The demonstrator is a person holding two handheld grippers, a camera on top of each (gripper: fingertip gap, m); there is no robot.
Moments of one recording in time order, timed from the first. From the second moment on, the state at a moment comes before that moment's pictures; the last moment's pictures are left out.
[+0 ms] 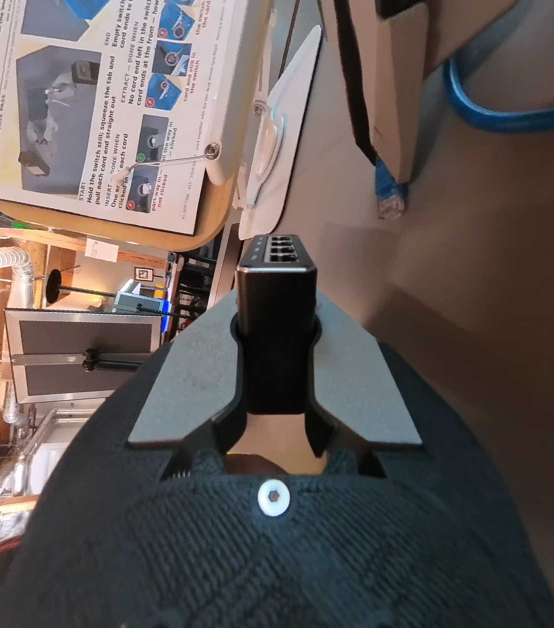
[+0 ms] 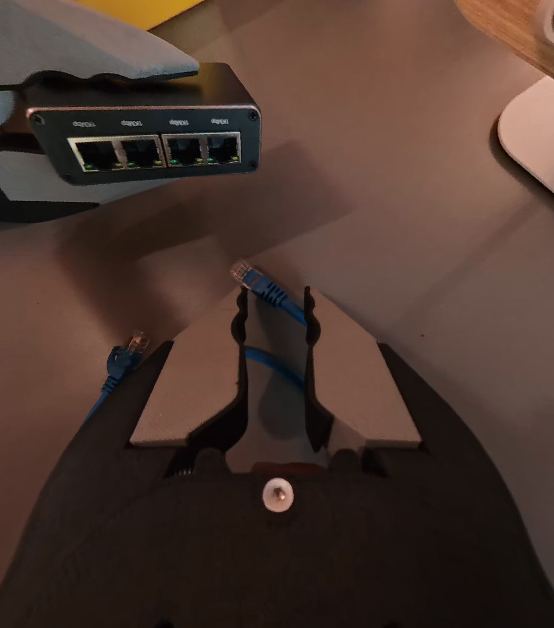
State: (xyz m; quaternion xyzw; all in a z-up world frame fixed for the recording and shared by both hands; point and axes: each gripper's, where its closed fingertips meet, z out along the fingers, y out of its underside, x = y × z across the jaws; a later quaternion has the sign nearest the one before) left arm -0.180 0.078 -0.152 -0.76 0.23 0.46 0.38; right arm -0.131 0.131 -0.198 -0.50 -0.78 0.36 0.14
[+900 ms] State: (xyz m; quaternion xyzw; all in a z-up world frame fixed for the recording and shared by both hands) left arm -0.166 0.084 -0.166 -0.77 0.27 0.45 0.37; right arm -0.124 0.117 -0.194 -0.32 -0.86 0.38 0.13
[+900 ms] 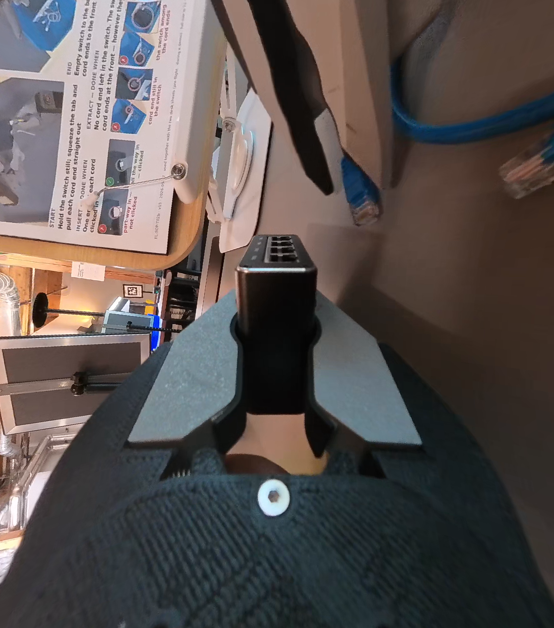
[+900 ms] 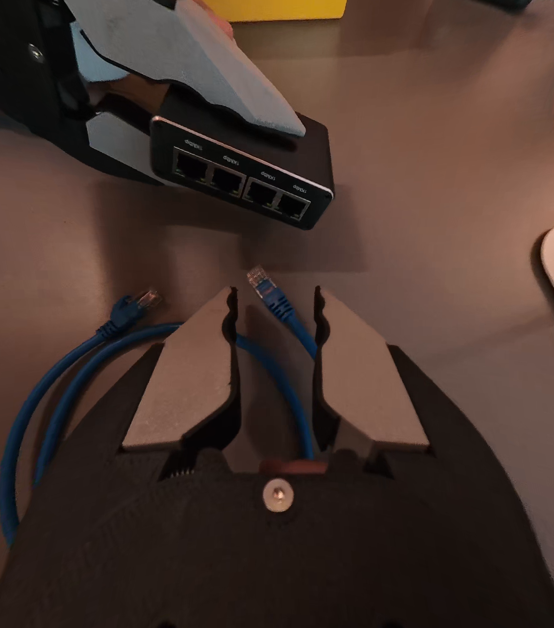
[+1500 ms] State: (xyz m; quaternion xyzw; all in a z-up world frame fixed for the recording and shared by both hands) left arm -0.181 0.085 -0.162 -0.74 0.27 0.52 0.32; right arm -0.135 0.109 -0.162 -0.45 -0.78 0.42 0.11
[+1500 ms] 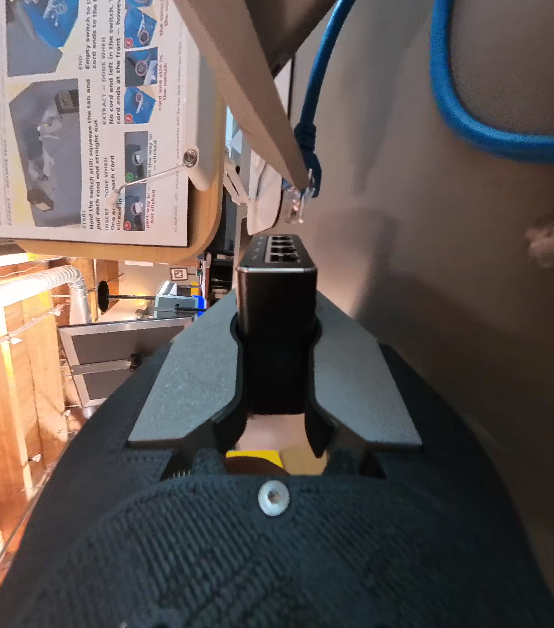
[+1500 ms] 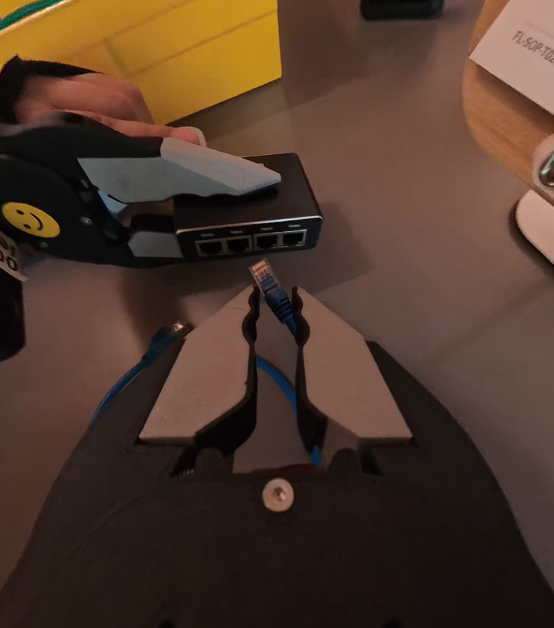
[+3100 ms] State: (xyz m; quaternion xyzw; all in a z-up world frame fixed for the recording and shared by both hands) left arm -0.152 0.093 -0.155 -0.69 0.34 0.55 0.34; right arm -0.112 0.087 -0.152 -0.44 -0.78 0.44 0.07
